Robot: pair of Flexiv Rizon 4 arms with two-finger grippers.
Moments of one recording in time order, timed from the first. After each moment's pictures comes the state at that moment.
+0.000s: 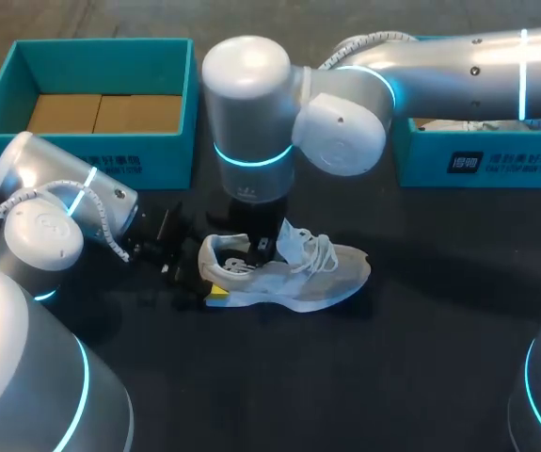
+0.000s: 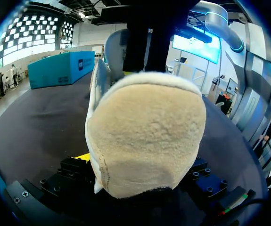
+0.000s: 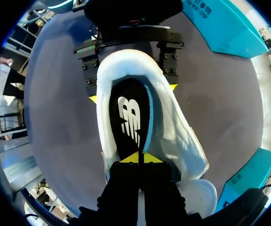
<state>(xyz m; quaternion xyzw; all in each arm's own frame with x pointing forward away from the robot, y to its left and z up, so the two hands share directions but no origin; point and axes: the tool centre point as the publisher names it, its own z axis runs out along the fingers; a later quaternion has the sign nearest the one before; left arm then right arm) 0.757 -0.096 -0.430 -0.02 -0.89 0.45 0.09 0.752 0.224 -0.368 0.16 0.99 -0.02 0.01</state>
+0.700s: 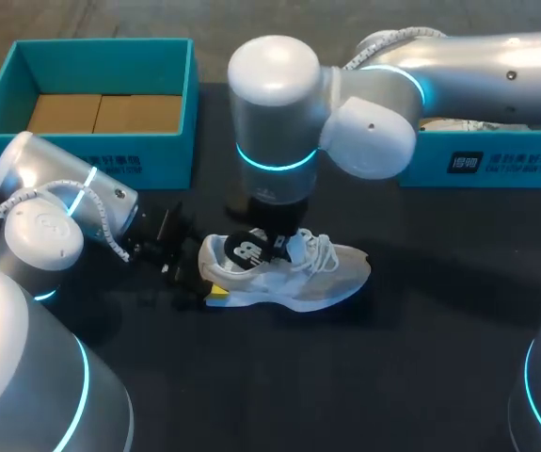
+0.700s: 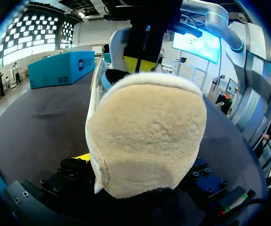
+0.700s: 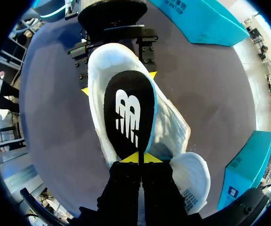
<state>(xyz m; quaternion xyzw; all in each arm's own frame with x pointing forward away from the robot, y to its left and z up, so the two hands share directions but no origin) 0.757 -0.096 -0.430 -0.02 -0.89 0.45 0.09 0.753 0.197 -0.353 0.21 0.98 0.00 0.05</state>
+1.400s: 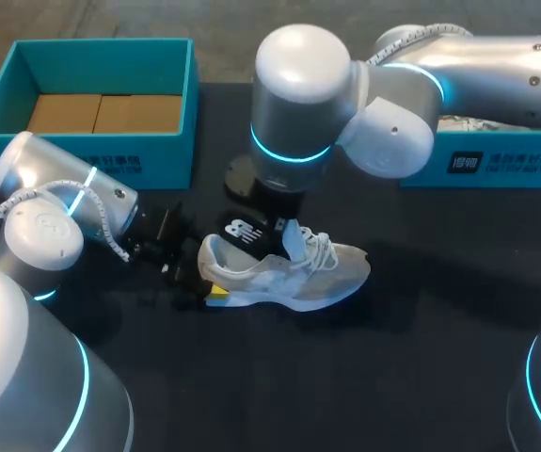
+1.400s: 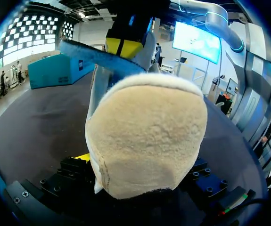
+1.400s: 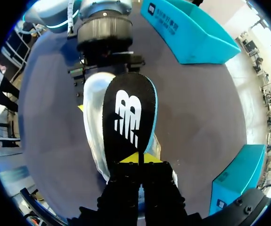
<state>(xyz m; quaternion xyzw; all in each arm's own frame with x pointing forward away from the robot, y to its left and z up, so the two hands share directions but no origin) 0.757 -0.096 -0.430 -0.02 -0.89 0.45 0.09 0.783 0.212 -0.332 0.17 0.98 0.06 0.09</state>
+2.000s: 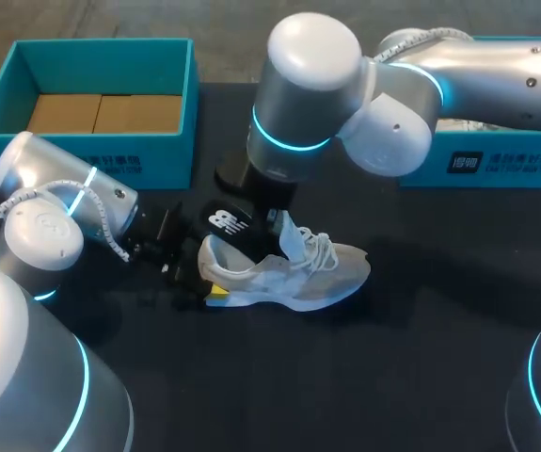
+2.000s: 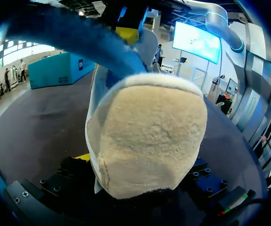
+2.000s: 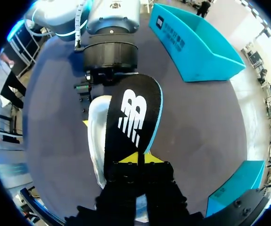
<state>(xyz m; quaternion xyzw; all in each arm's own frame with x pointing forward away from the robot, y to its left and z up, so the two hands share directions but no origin) 0.757 -0.096 -0.430 -0.02 -0.89 0.45 0.09 0.795 0.237 -0.326 0.14 0.98 0.11 0.08</state>
